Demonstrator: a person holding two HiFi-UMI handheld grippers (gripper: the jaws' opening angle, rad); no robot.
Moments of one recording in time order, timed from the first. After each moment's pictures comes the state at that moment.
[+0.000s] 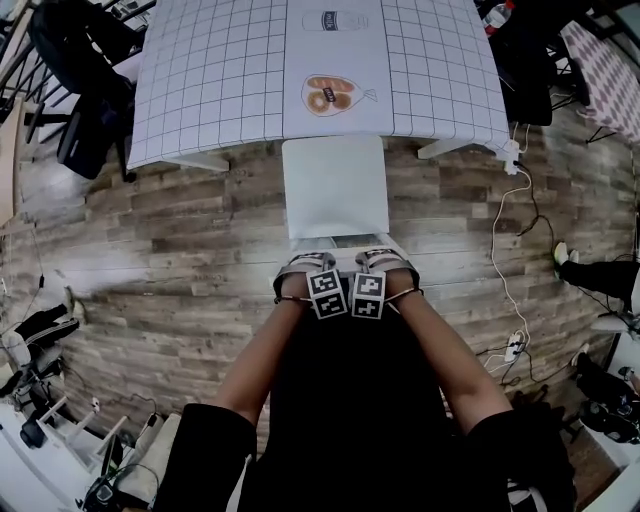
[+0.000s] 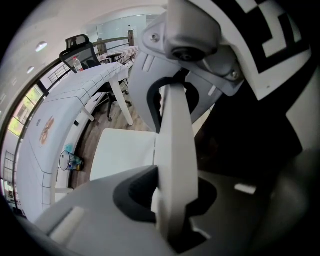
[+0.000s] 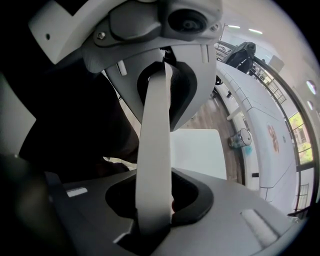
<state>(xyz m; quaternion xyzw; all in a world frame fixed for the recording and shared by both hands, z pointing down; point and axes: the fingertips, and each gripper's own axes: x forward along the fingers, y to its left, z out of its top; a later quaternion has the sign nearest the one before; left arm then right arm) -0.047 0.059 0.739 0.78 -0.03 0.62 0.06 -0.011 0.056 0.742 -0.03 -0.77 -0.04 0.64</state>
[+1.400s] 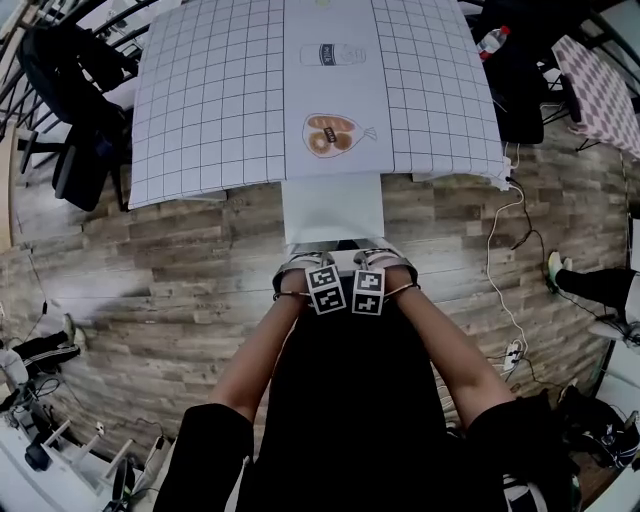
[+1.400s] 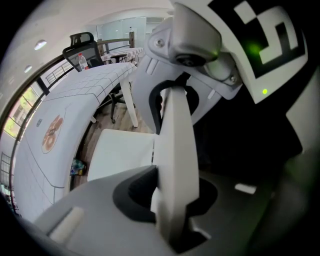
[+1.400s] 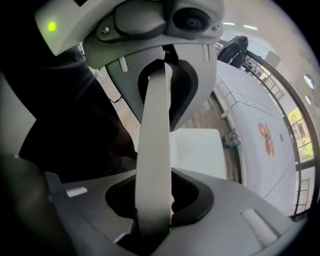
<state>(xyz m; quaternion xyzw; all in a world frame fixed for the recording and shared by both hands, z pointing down) -0.066 -0.048 0.734 0.79 -0.01 0.61 0.06 -0.030 -0.049 0.740 -0.02 -0.77 -0.03 0.64</state>
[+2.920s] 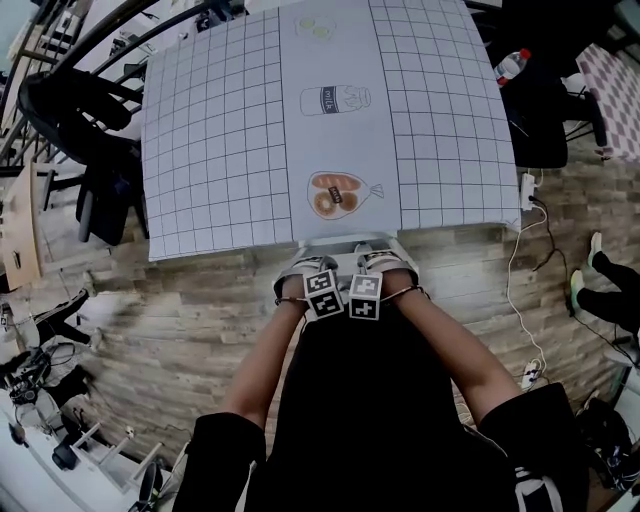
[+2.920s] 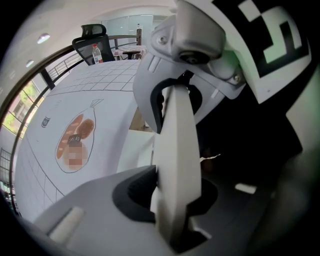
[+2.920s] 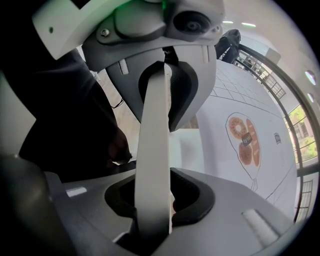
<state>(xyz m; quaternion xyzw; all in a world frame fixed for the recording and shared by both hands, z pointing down) -0.068 -0.208 0.737 0.79 -0.01 0.61 0.08 -0.031 -0.209 0.741 -0.03 -0.77 -0.02 0.64</state>
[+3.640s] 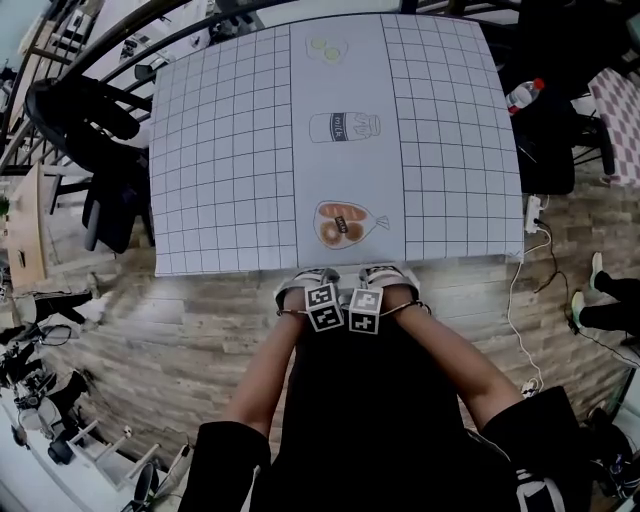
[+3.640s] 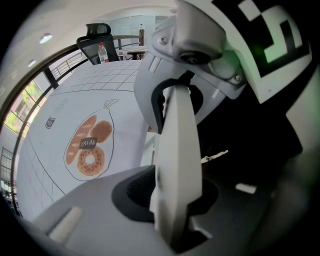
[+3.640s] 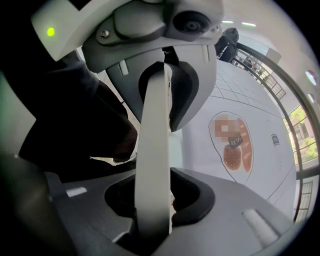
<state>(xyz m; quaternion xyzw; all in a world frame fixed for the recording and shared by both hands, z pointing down) -0.071 -0.255 0.737 0.79 -0.02 0.61 0.08 -0.034 -0.253 0.741 -0.03 -0.77 -0.02 0.64</state>
